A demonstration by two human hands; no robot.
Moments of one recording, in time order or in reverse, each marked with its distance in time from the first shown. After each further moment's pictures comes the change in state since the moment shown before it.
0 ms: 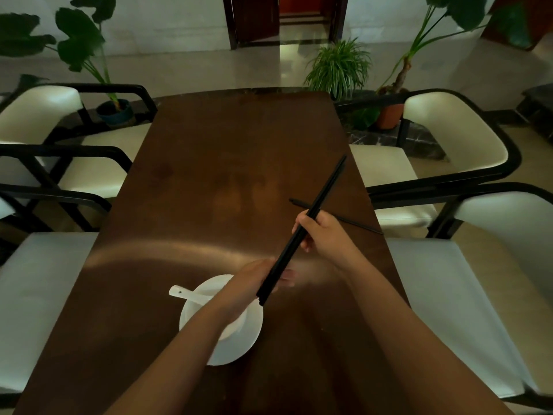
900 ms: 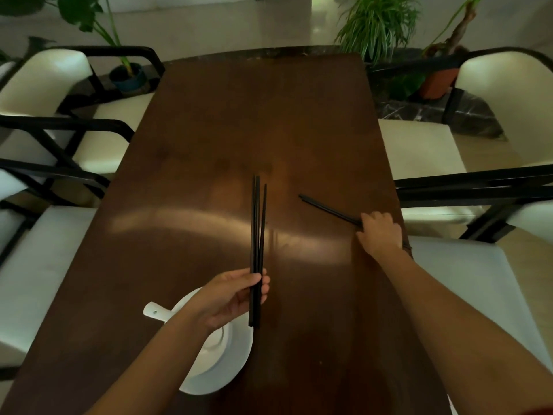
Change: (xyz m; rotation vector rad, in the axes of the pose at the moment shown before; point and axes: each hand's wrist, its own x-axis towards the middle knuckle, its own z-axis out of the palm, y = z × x) left_hand 0.057 -0.008 -0.031 -0.492 0.144 -0.292; right_hand 0.149 0.143 -0.118 -1.360 0.098 0.174
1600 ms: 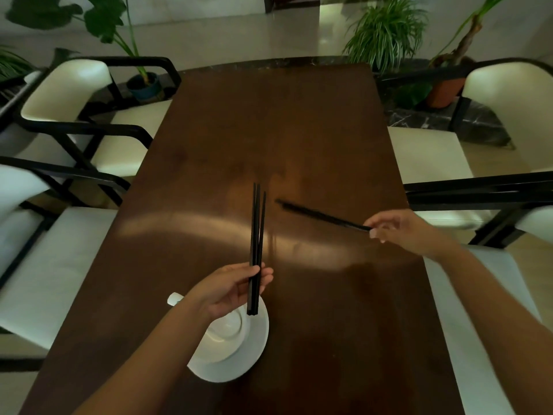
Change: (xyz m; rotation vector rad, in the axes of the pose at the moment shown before) left_hand -0.022 0.012 -0.022 -0.046 0.028 -0.007; right_hand -0.058 0.011 -0.089 0.747 -0.287 -0.348
